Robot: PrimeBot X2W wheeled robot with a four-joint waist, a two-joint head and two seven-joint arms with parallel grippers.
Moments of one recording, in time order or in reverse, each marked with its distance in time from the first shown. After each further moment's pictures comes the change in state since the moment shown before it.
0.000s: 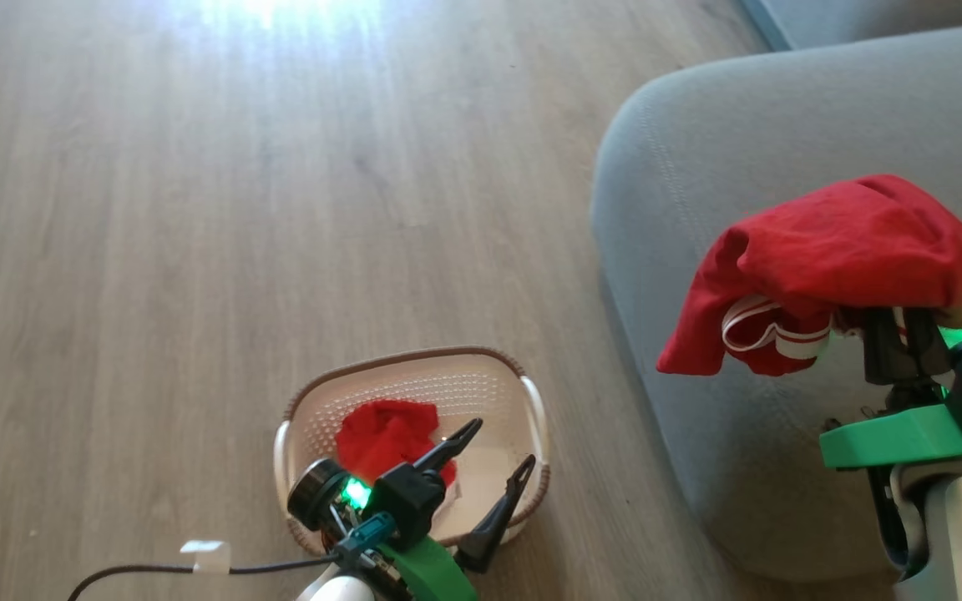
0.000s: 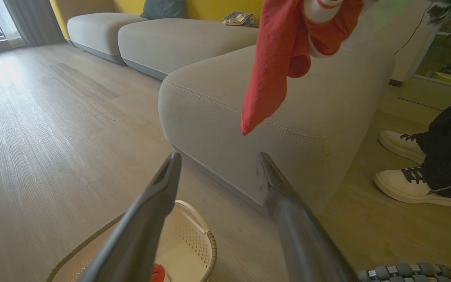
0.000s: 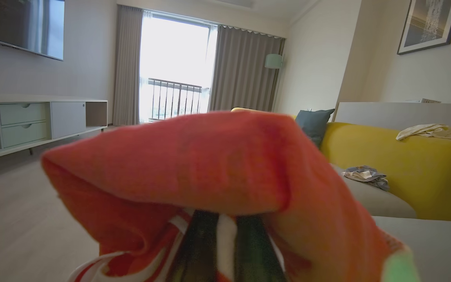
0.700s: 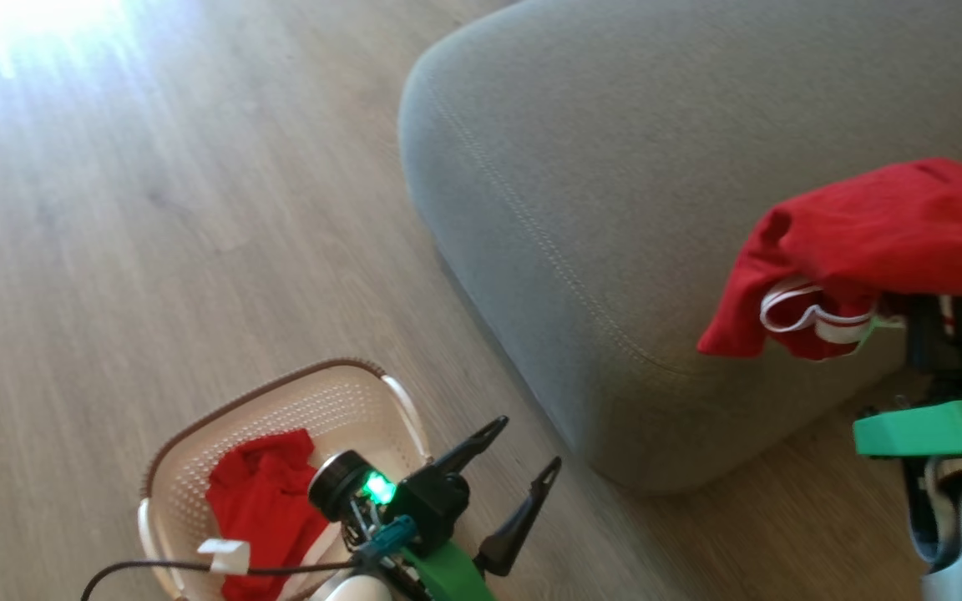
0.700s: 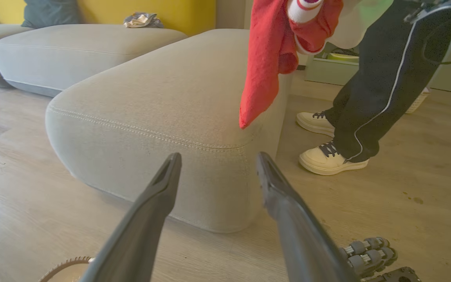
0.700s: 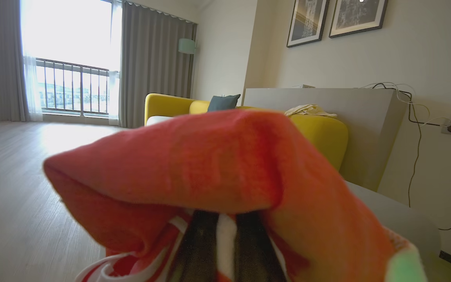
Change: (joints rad) left arm -0.010 0.000 -0.040 -0.038 0.010 0.000 0.000; right arm -0.005 0.002 -0.064 -0.033 -0.002 0.000 0.000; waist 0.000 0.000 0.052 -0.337
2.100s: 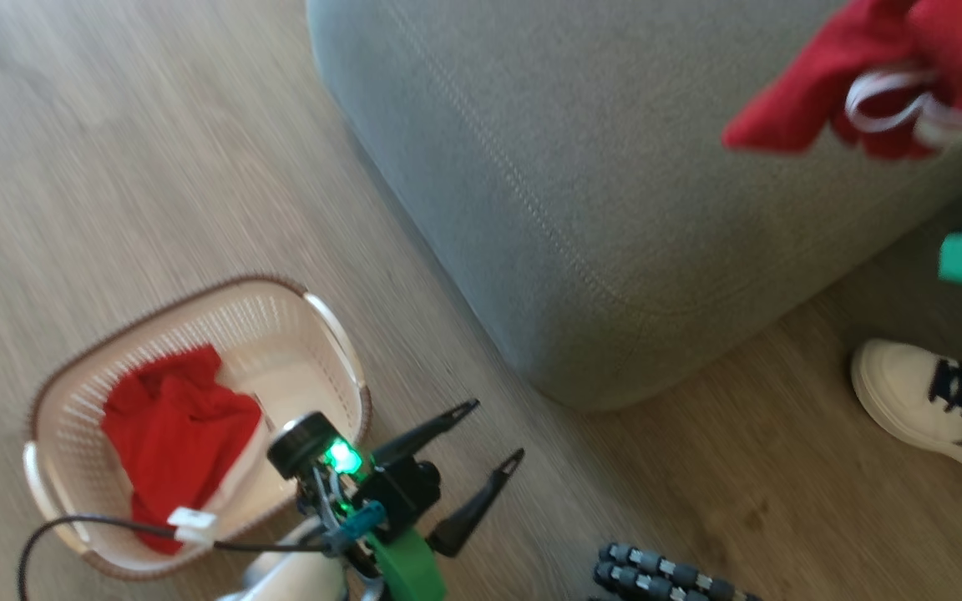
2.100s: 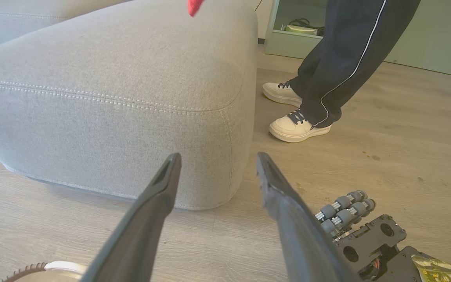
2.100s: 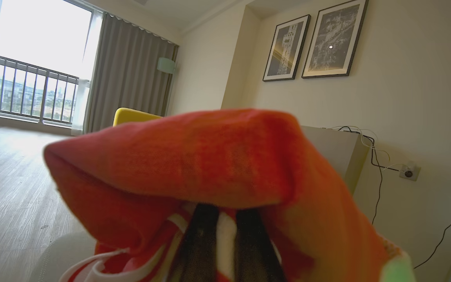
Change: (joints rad) left arm -0.109 0.180 -0.121 -0.038 -0.007 0.000 0.000; right arm -0.321 -0.028 -0.073 0.002 0.051 0.000 0.000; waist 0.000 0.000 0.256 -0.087
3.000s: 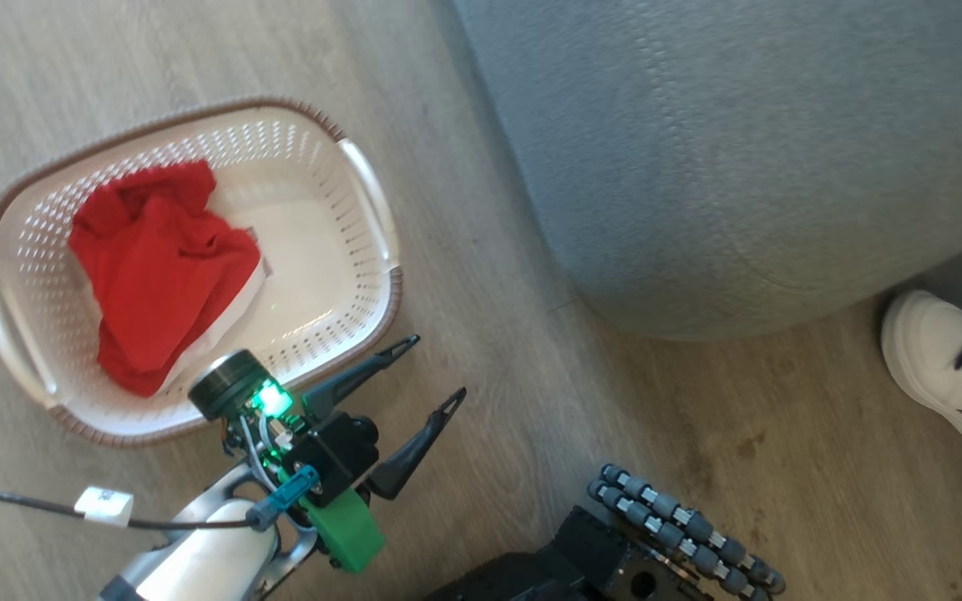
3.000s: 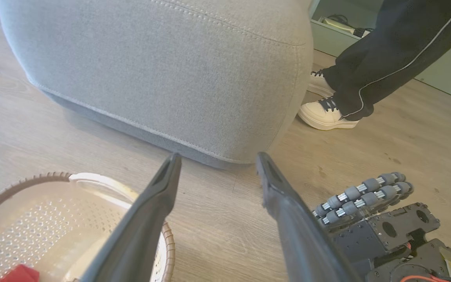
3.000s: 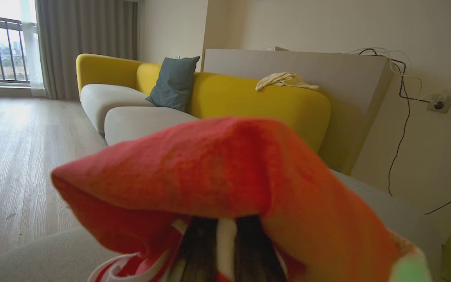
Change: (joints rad) left arm -0.072 0.152 0.029 -0.126 0.018 0.000 0.000; right arm -0.731 -0.193 -0.175 0.796 0.098 0.000 0.000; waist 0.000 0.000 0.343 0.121
